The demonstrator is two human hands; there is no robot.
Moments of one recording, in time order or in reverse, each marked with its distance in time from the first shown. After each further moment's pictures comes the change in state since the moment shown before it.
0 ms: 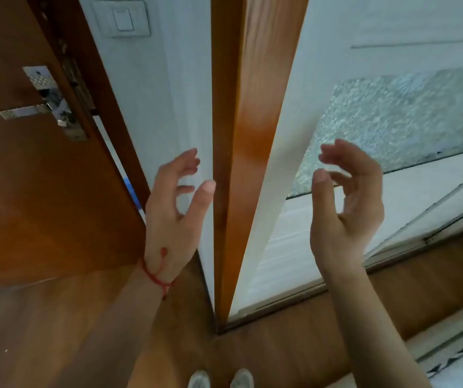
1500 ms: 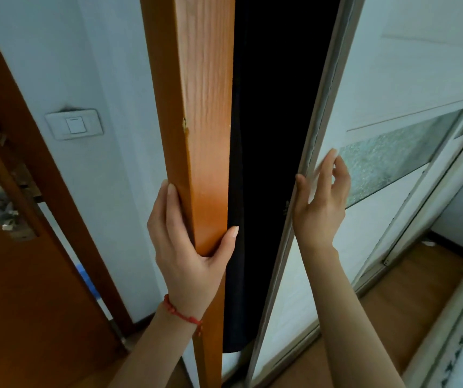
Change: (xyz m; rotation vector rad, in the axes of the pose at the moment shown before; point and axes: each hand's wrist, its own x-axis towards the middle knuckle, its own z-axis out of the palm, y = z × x) left_hand 0.037 0.023 0.048 0.129 0.302 0.487; right_hand 0.079 0.083 -0.010 -0.737 0.342 -0.141
